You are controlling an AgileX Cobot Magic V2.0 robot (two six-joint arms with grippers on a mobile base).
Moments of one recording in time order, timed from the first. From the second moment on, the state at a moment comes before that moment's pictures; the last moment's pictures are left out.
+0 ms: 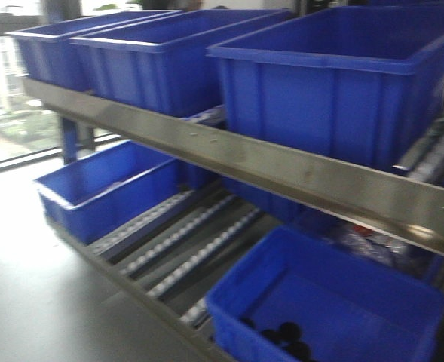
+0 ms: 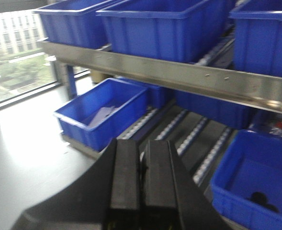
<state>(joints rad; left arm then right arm) -0.13 -0.01 0.01 0.00 0.16 0.04 -0.06 0.47 -0.51 0.10 0.52 -0.04</state>
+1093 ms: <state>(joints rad) -0.13 -0.01 0.01 0.00 0.16 0.04 -0.06 0.47 -0.51 0.10 0.52 -0.04</state>
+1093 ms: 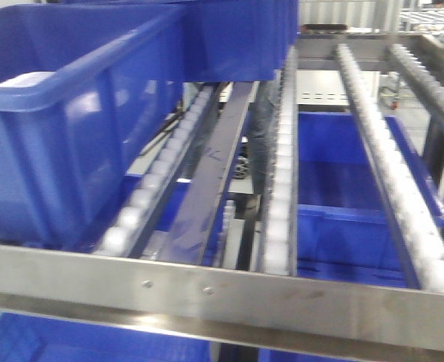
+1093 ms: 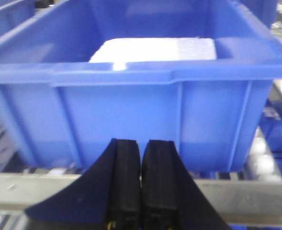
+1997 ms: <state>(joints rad) -0.13 -0.01 0.01 0.00 0.16 0.04 -0.06 0.47 -0.51 0.10 0.52 -0.04</state>
